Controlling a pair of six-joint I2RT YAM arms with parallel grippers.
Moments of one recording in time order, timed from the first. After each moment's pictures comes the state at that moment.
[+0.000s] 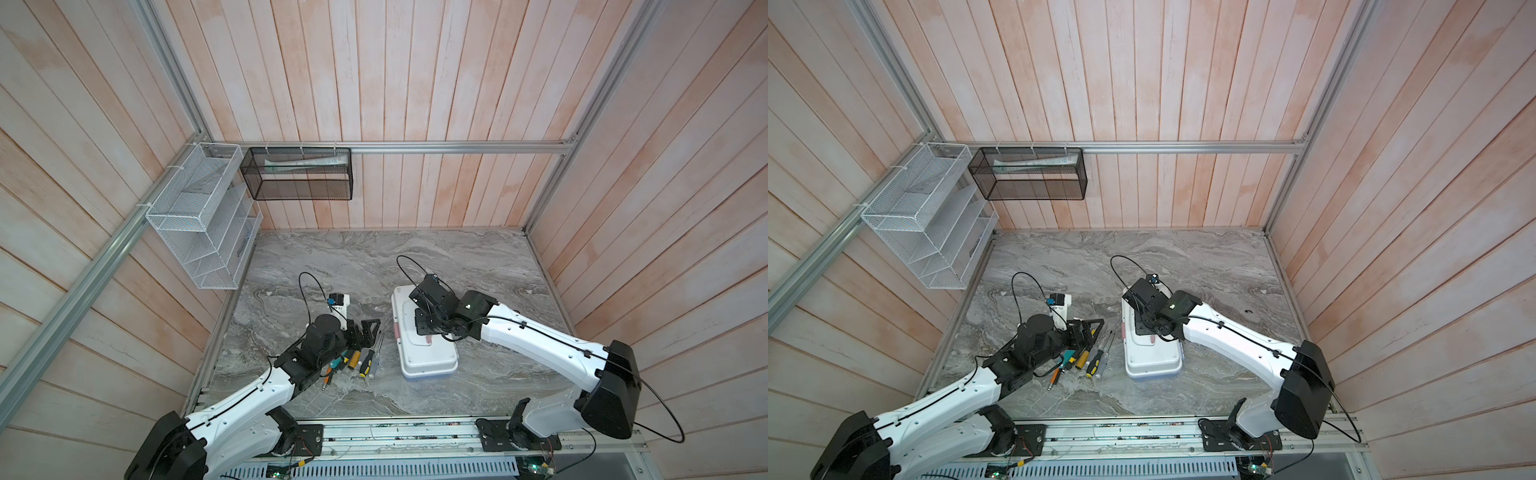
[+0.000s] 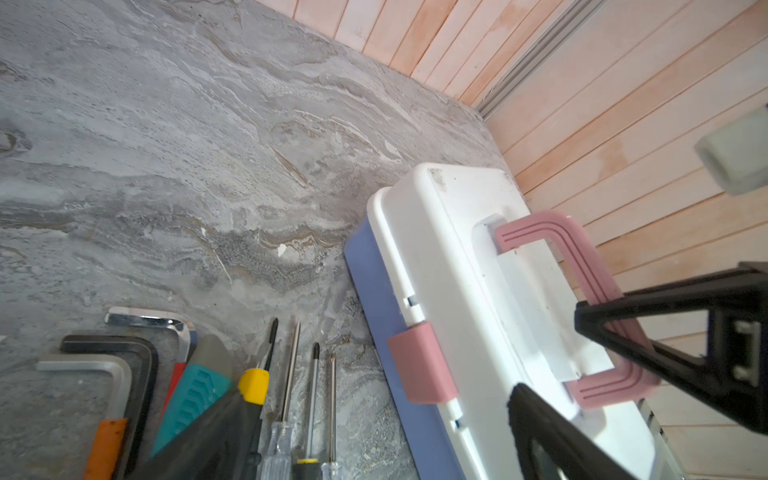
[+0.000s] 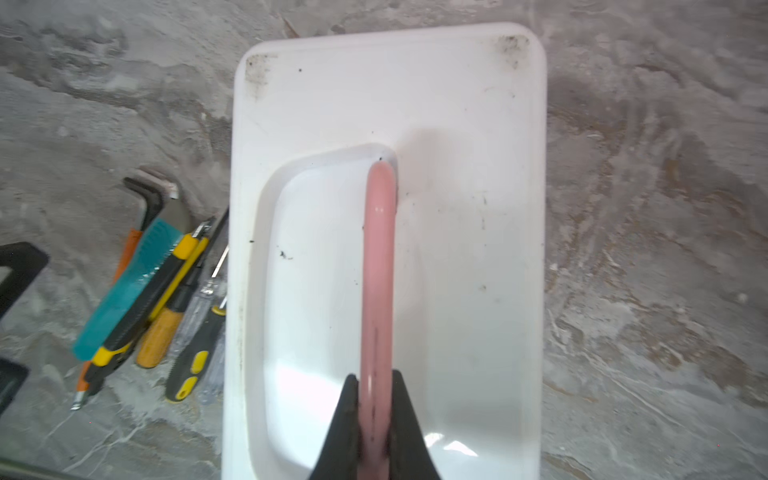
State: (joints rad) left arm -0.63 0.98 0.43 0.12 0.06 -0.62; right arm 0.91 1.43 1.22 -0.84 0.21 0.73
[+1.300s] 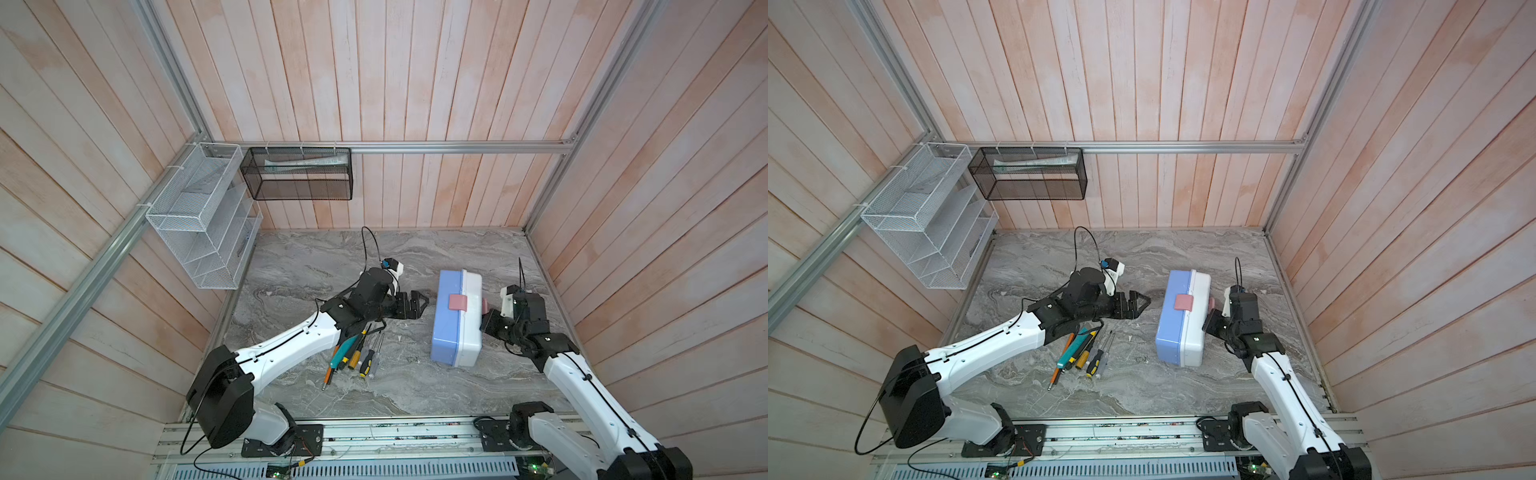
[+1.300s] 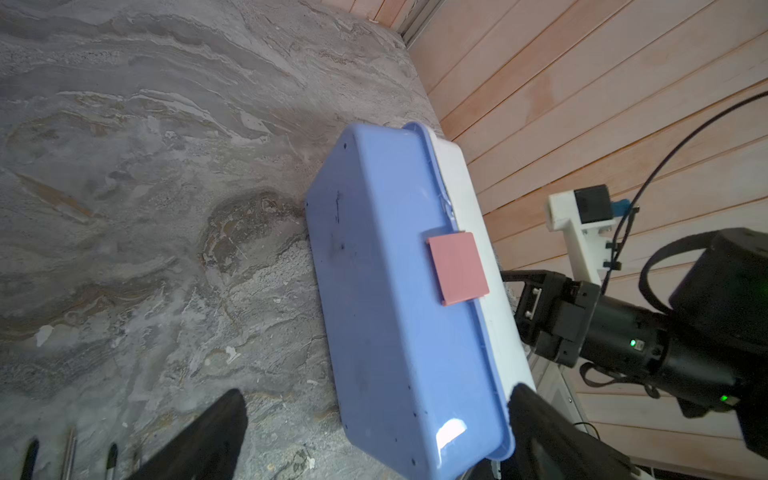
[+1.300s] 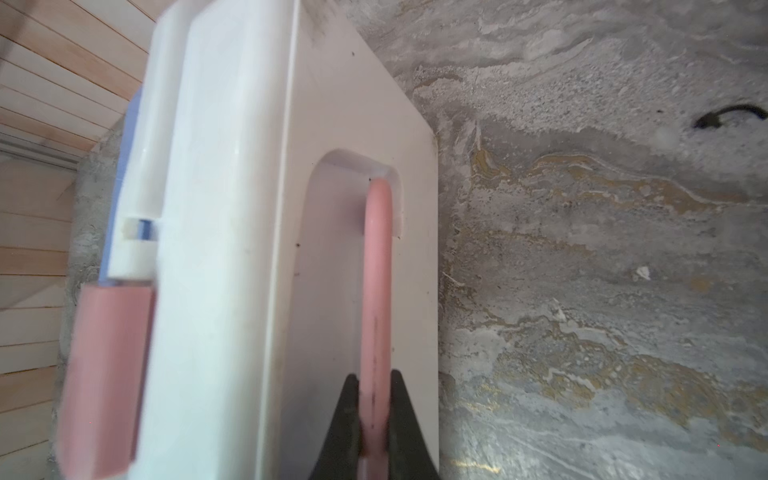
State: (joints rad) left arm -0.80 1.46 1.11 -0.20 0.19 -0.65; right arm 0.15 0.92 0.59 -0.46 -0.21 0.54
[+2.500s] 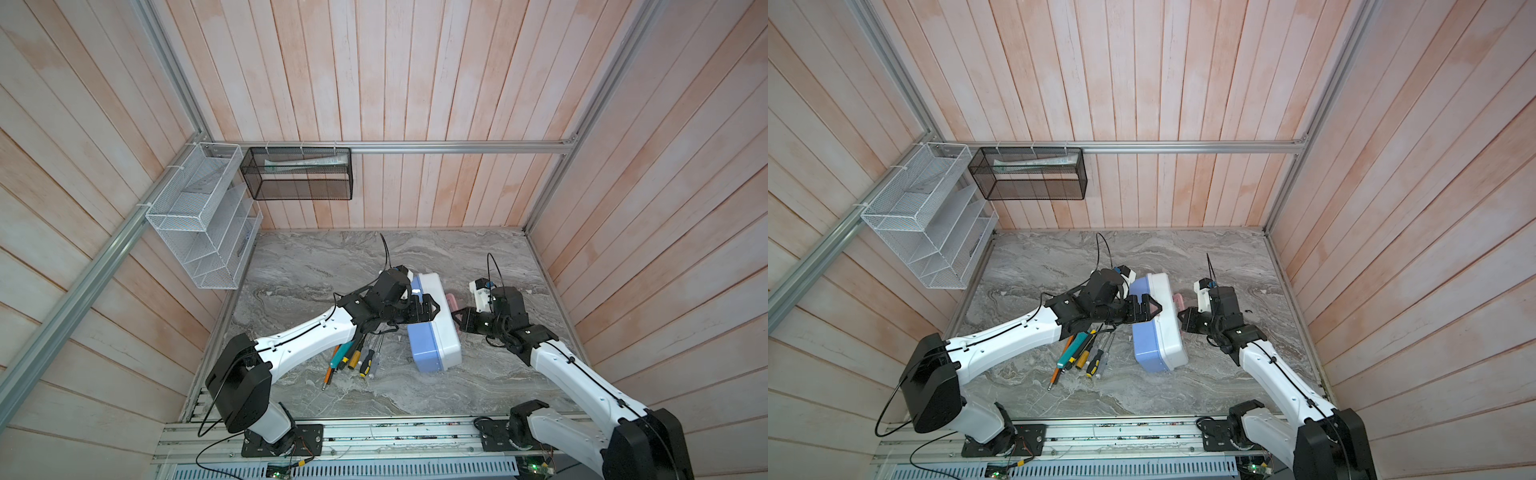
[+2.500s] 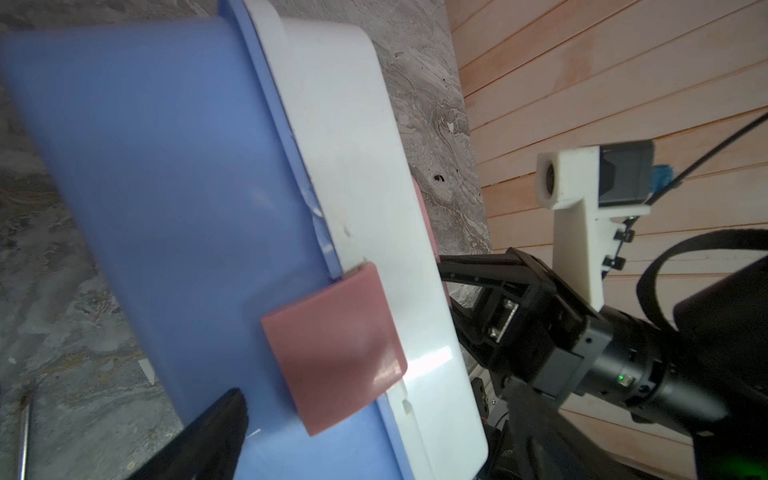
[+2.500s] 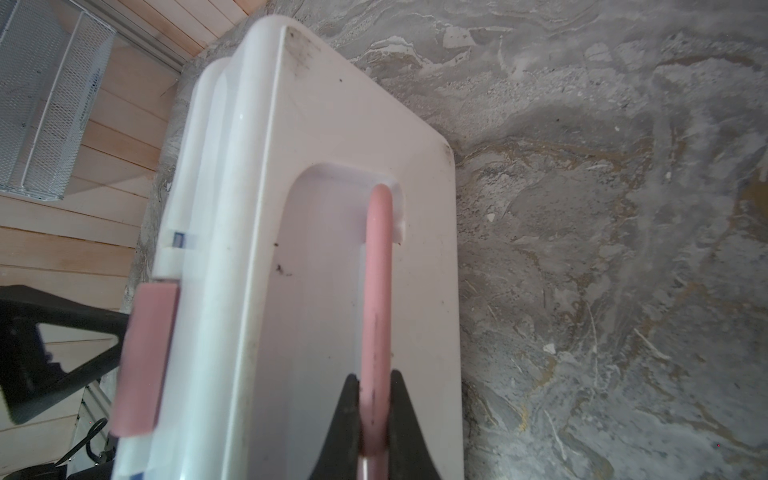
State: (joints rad) left arm -0.86 1.56 1.19 -0.29 0.23 -0.83; right arm 0.32 1.06 0.60 -0.26 -0.36 0.49
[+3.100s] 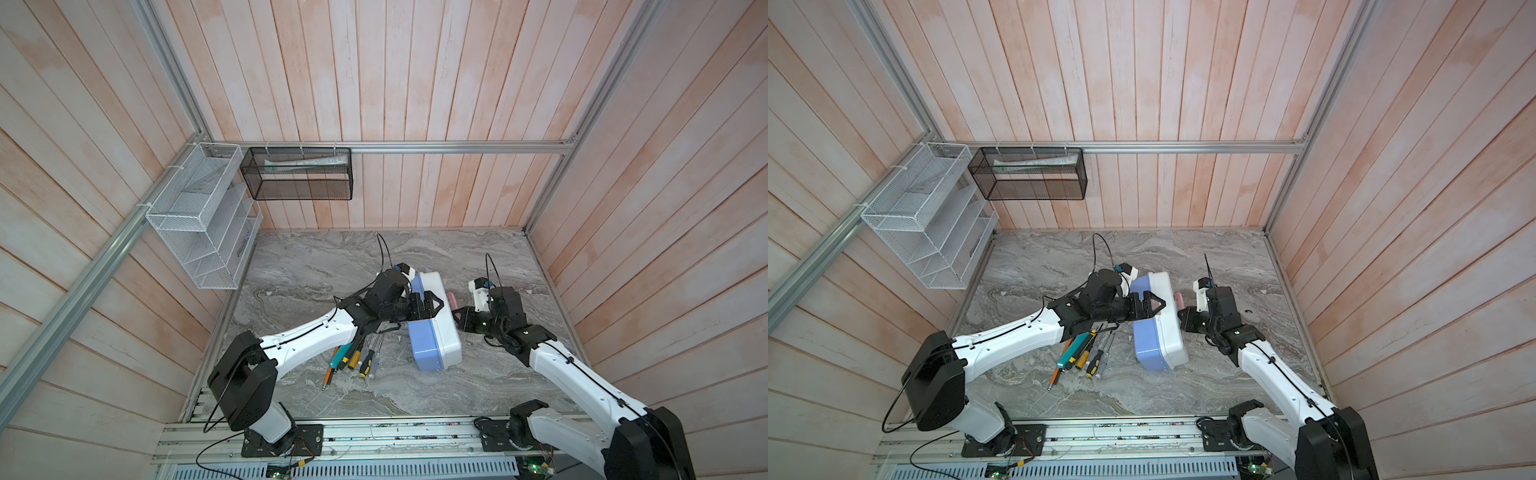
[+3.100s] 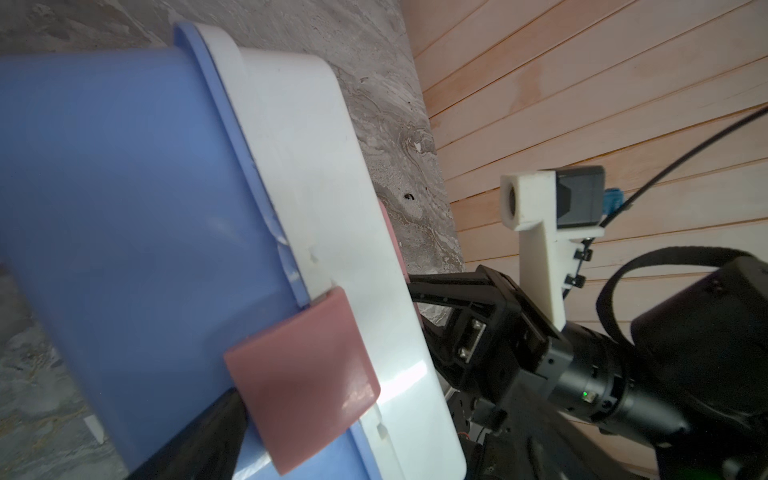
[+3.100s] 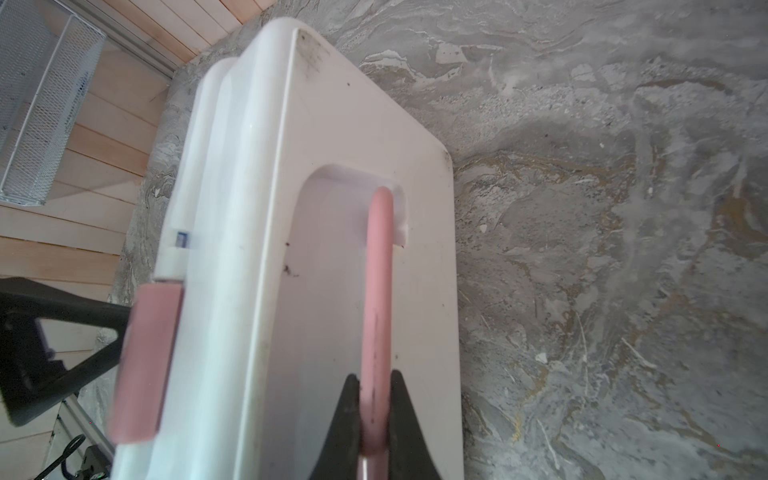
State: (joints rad) left arm -0.85 1.57 1.10 -0.05 0.28 -0.85; right arm 0.35 1.06 0.60 -0.24 -0.29 0.49
